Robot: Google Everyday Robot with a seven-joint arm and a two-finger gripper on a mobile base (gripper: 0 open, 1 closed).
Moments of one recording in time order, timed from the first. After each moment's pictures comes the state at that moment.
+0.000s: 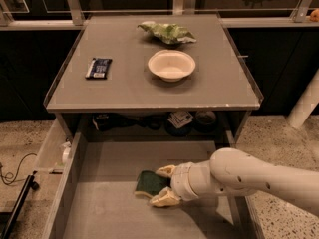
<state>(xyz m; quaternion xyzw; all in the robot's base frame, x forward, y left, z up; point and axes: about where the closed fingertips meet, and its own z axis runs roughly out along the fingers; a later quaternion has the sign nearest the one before) 0.435 -0.018 0.598 -0.57 0.72 0.21 0.33</state>
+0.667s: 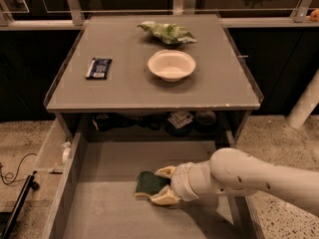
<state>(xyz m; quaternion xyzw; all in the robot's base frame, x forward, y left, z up) 0.435 -0.018 0.598 -0.57 0.72 0.21 0.33</state>
